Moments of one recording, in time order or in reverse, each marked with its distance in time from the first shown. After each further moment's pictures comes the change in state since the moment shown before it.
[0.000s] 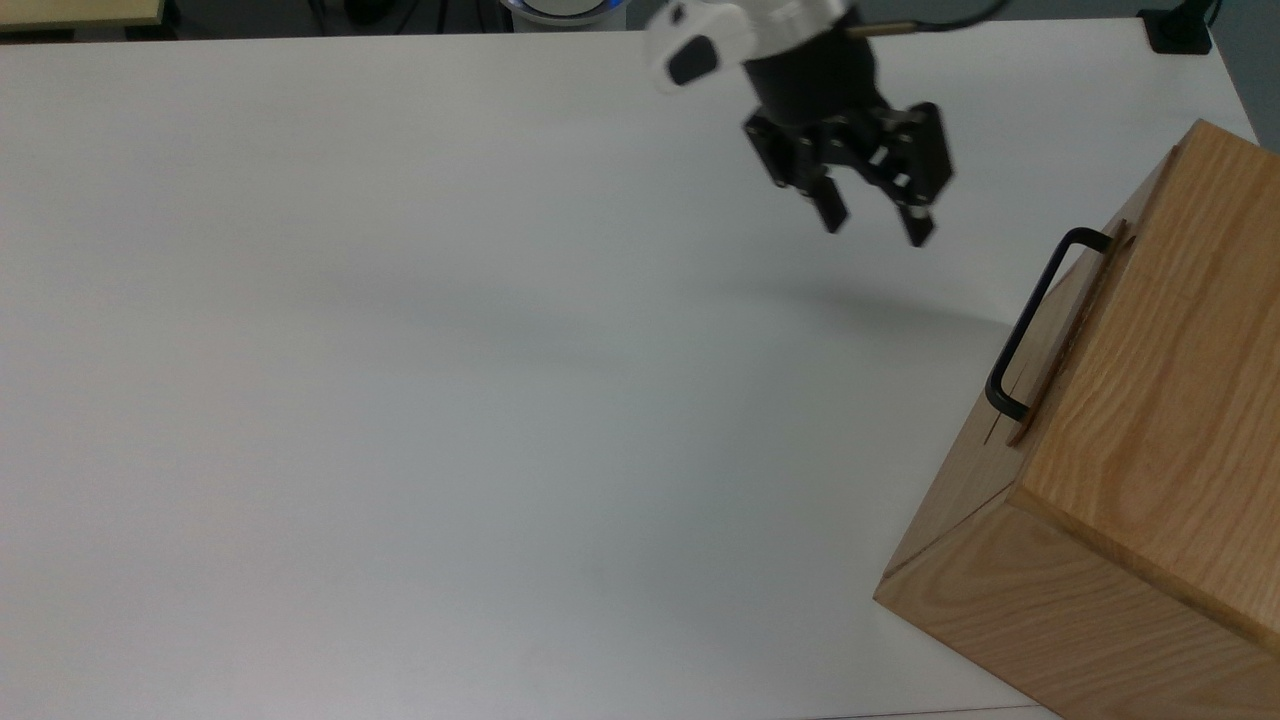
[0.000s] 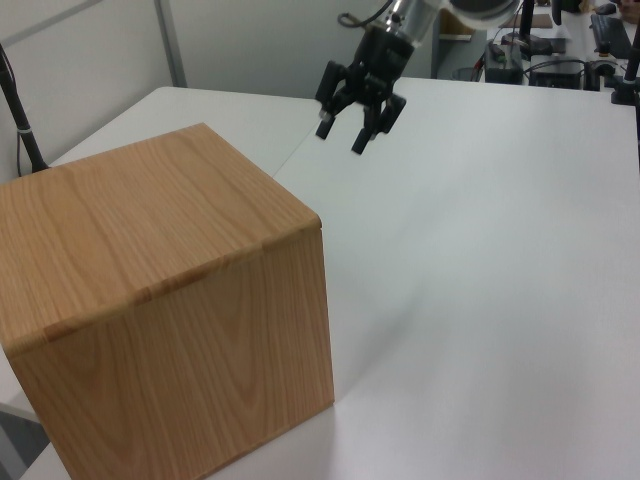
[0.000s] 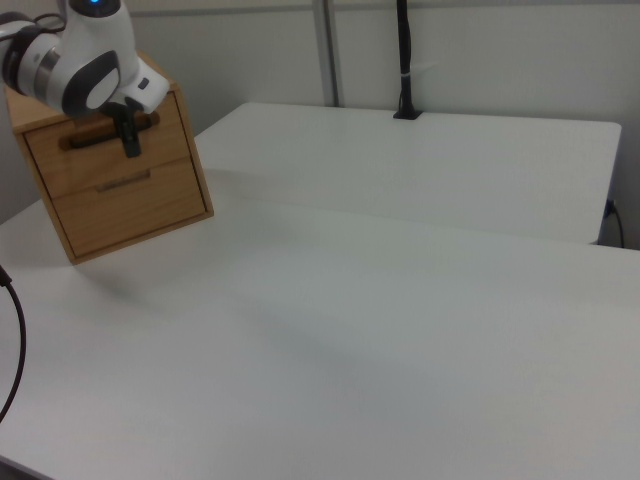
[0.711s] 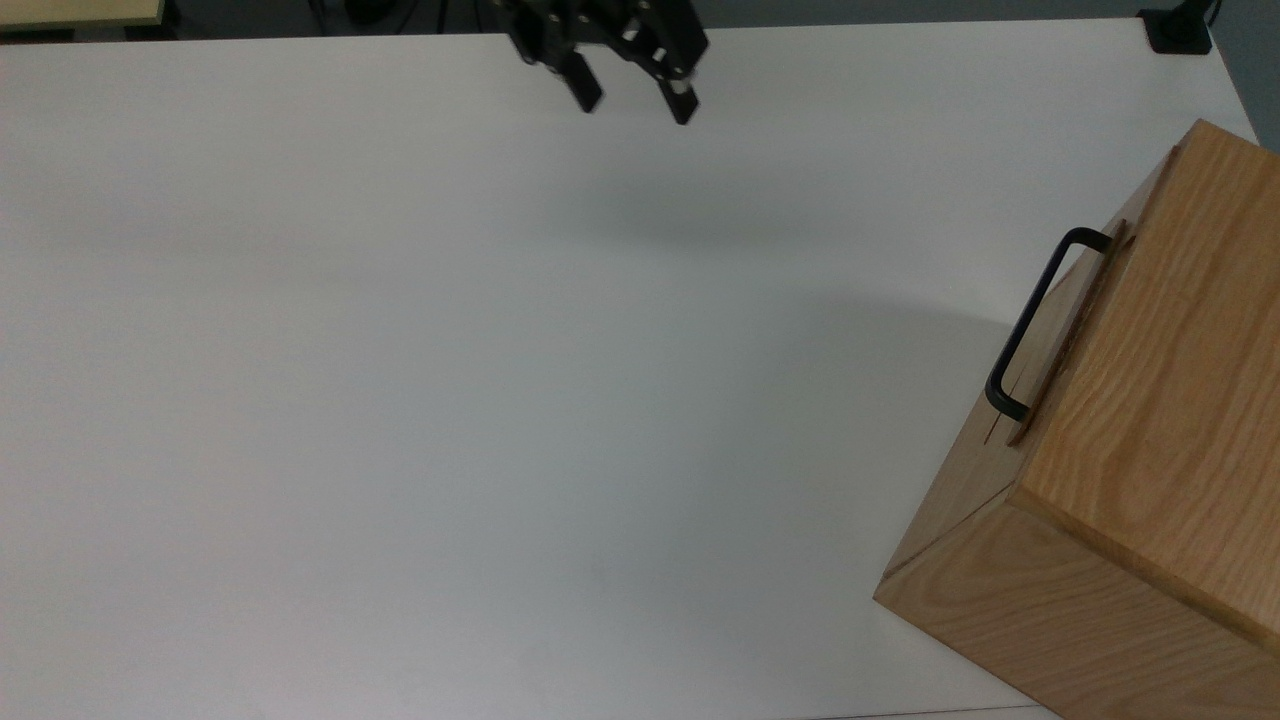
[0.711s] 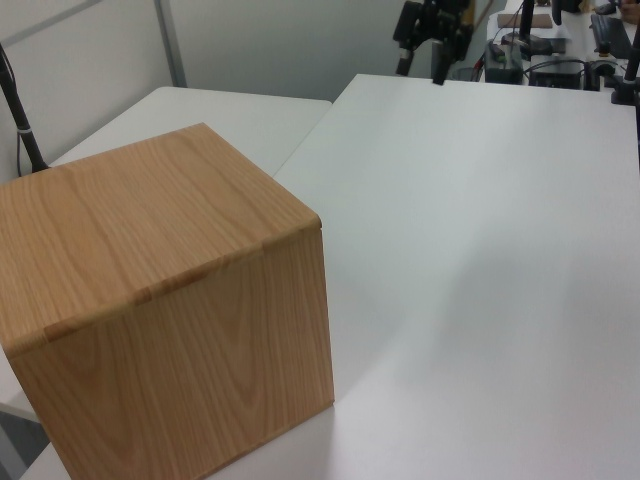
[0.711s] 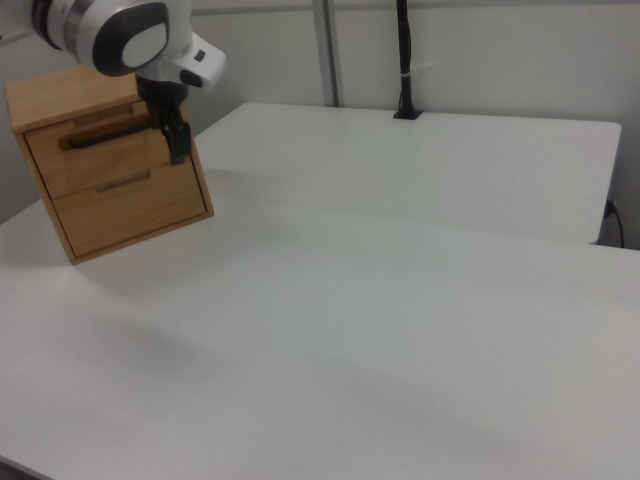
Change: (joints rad) arm -0.263 -0.178 -0.004 -0.032 -0.061 -0.404 -0.251
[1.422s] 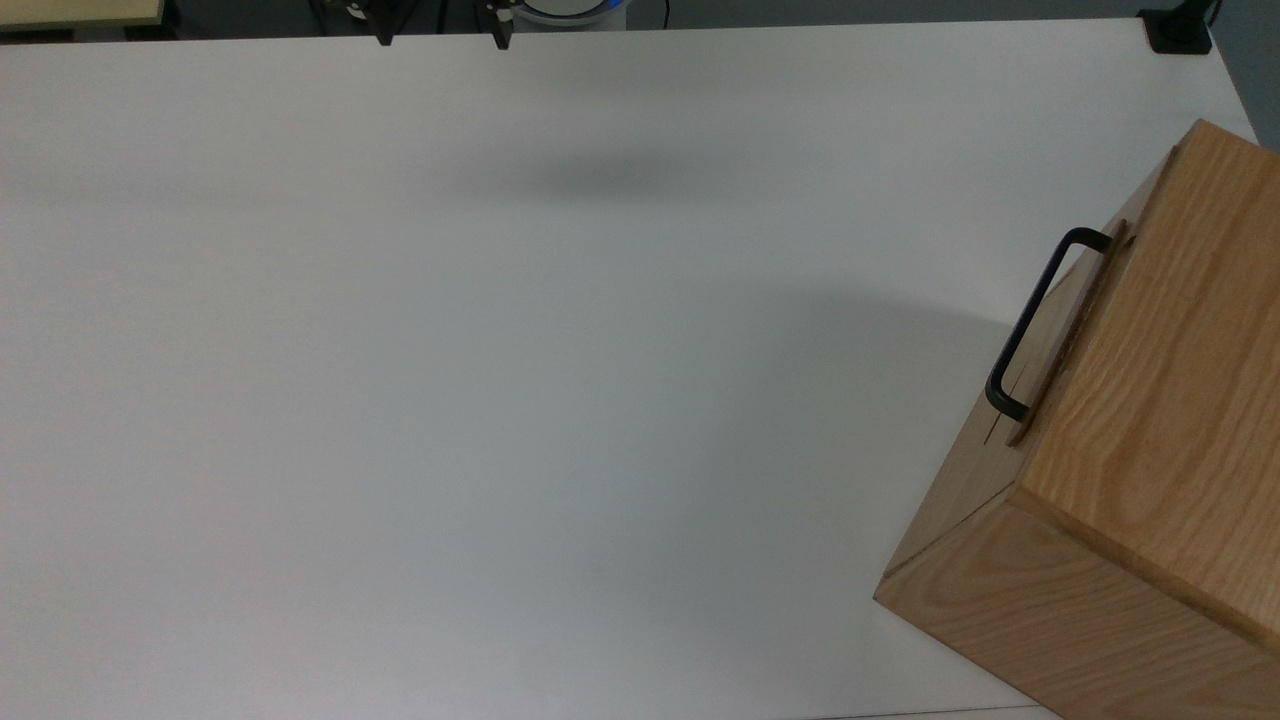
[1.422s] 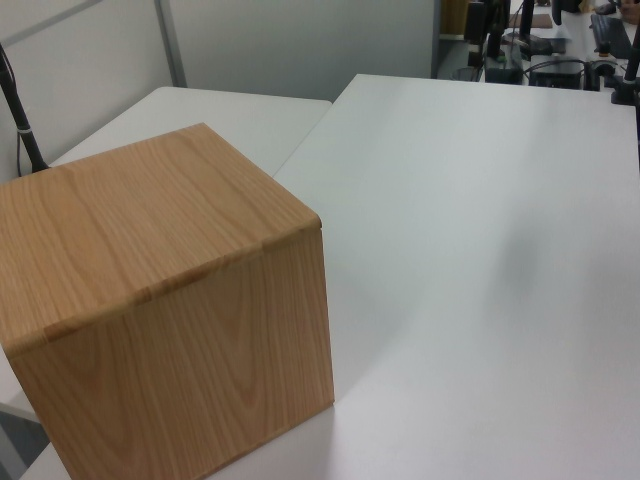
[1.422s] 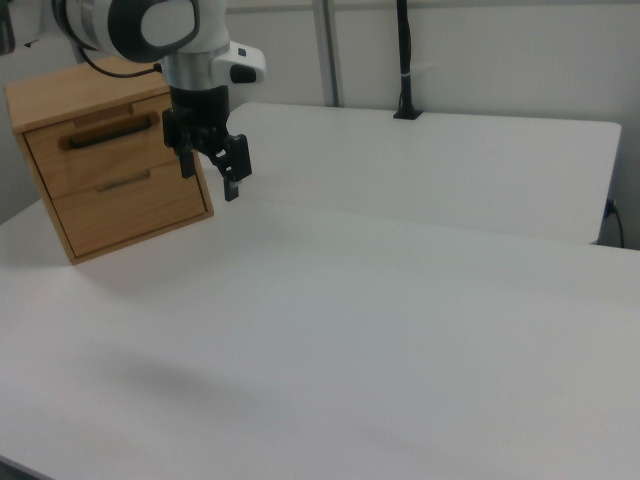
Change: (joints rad) arm -0.128 -0.051 -0.032 0.003 -0.282 -0.276 -0.451
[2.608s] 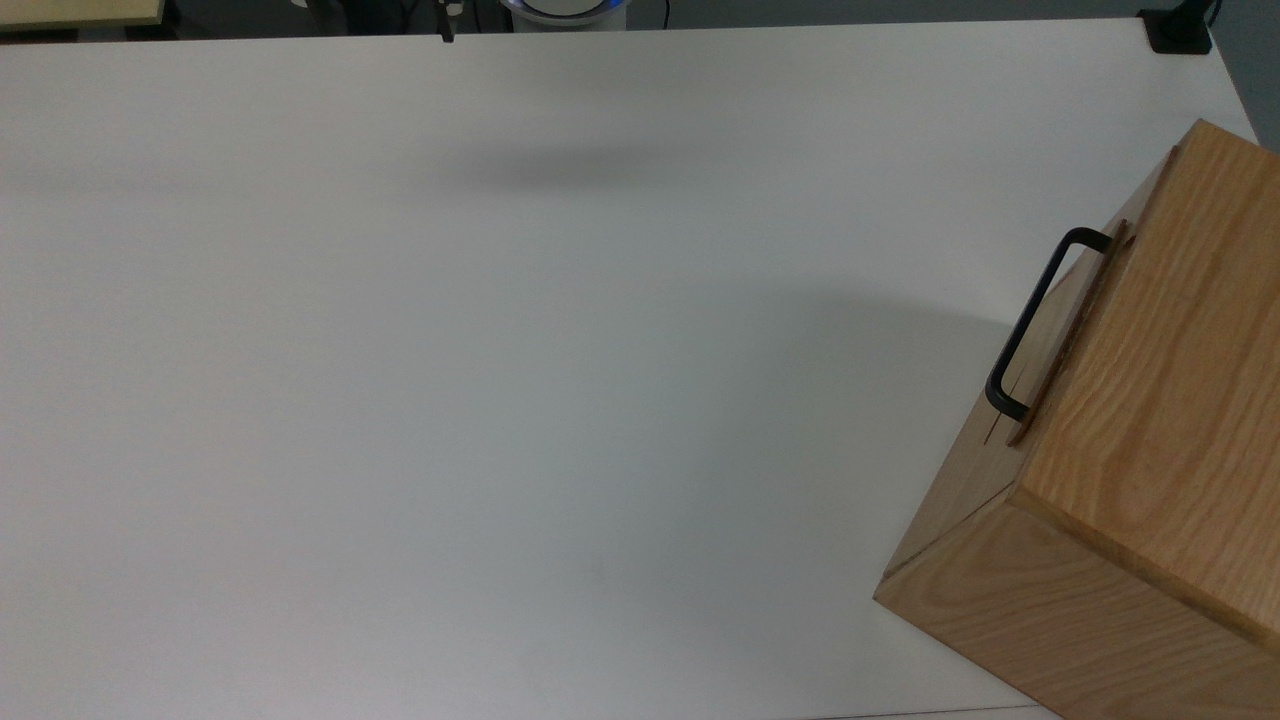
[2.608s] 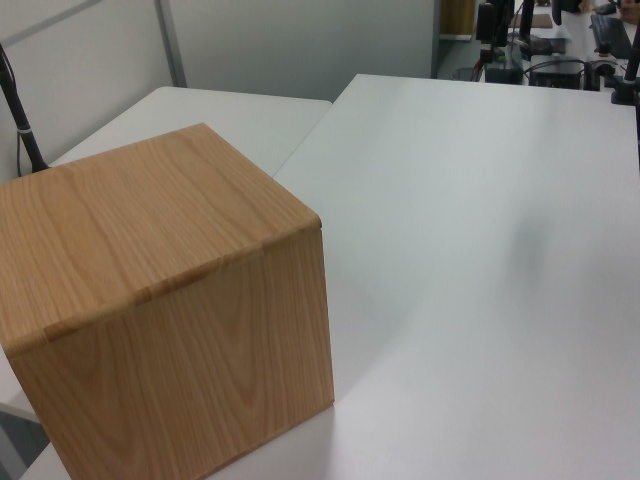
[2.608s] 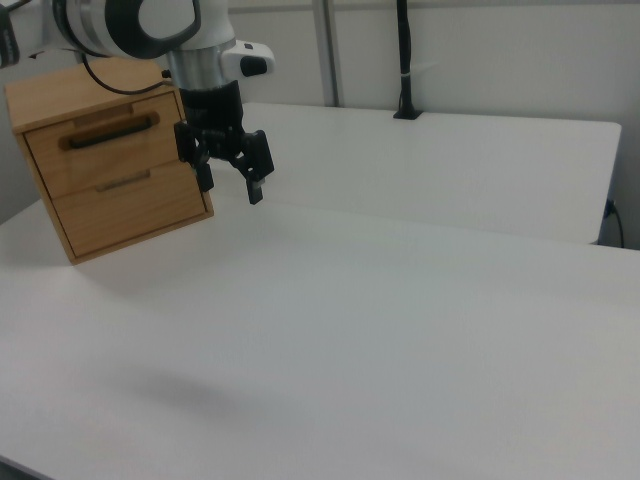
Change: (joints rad) arm -0.005 -0.009 -0.006 -0.005 -0.158 0.000 -0.119
